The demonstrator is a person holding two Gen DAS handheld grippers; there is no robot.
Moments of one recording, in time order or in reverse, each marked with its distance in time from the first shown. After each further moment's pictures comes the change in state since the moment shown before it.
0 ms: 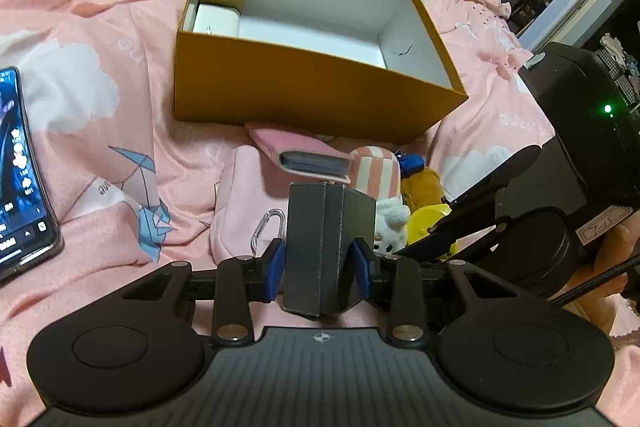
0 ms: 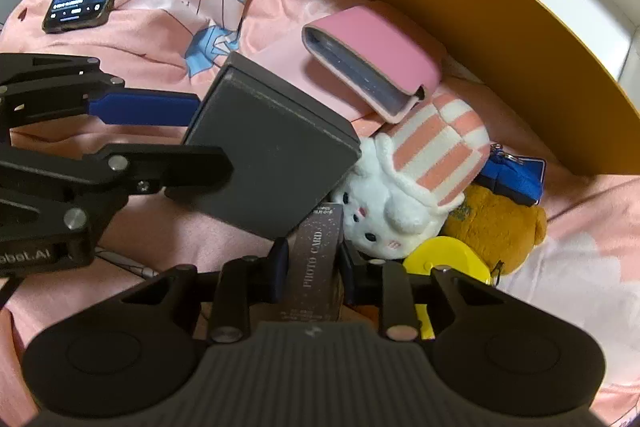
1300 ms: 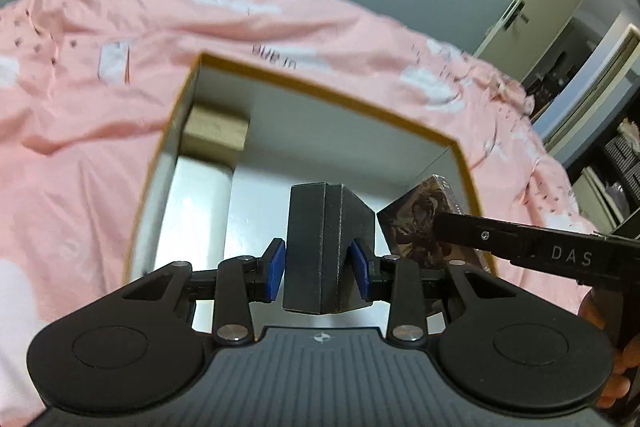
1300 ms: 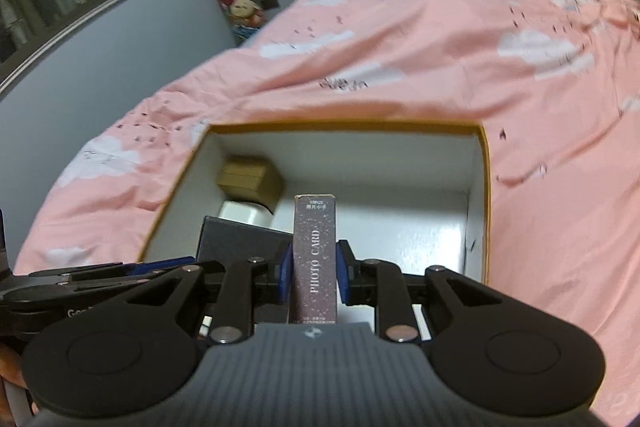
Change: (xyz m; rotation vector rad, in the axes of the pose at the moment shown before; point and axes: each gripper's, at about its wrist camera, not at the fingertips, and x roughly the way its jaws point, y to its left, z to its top) left arm 0.062 0.011 0.140 -0.102 -0.207 0.016; right arm -0.102 -0.126 0.054 0.406 -0.737 -0.071
